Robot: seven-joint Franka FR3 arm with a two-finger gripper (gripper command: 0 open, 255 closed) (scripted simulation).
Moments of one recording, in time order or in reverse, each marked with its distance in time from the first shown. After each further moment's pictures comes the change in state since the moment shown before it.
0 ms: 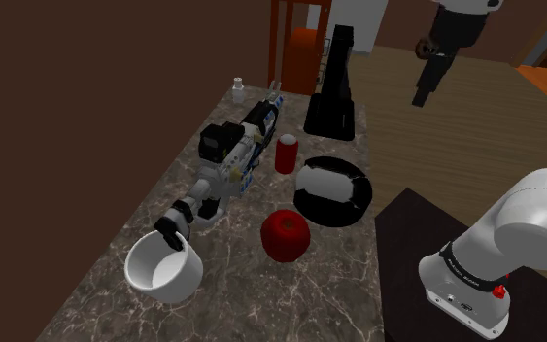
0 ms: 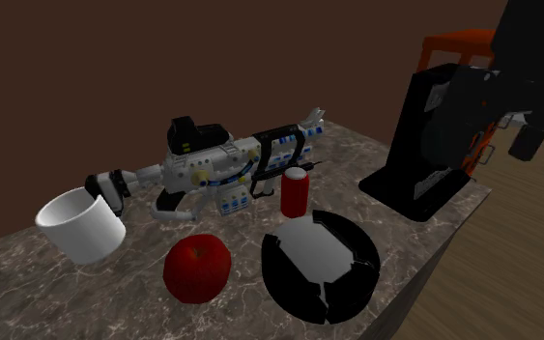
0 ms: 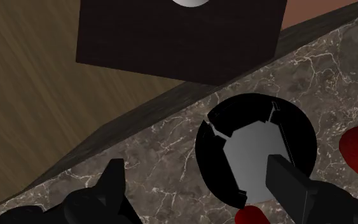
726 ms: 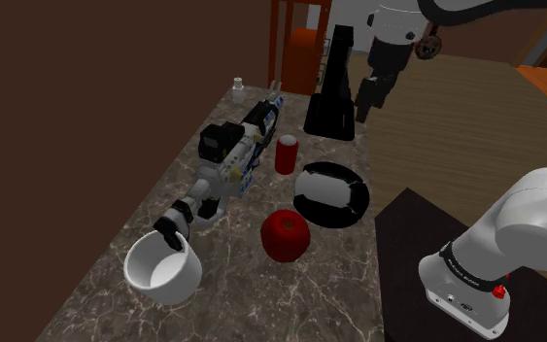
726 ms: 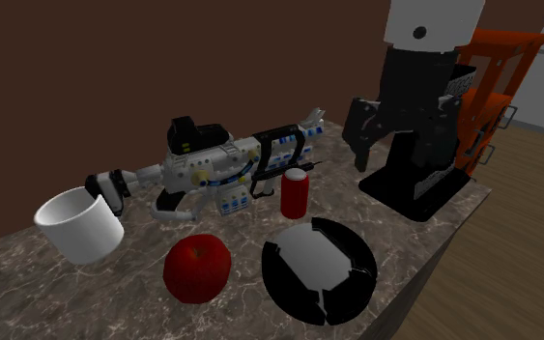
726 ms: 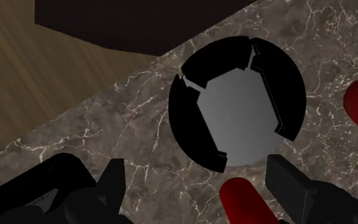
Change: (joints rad) arm 0.025 0.215 0.118 0.002 0.065 0.230 0.146
